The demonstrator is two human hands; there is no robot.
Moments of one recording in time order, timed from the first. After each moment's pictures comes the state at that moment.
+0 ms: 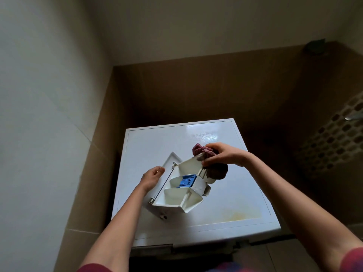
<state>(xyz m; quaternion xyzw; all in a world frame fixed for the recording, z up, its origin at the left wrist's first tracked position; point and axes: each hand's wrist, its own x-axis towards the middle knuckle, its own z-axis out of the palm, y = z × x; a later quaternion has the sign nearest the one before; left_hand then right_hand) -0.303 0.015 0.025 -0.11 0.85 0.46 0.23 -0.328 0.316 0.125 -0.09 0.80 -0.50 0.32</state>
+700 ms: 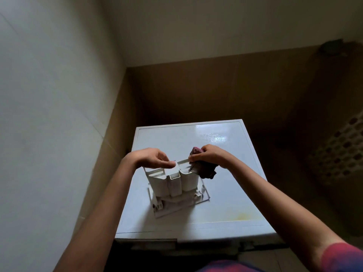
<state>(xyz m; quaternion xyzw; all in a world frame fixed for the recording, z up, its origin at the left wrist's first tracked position) -0.316 0.013 0.173 0.09 0.90 0.21 0.37 -0.324 0.256 0.125 0.01 0.86 -0.42 0.29</state>
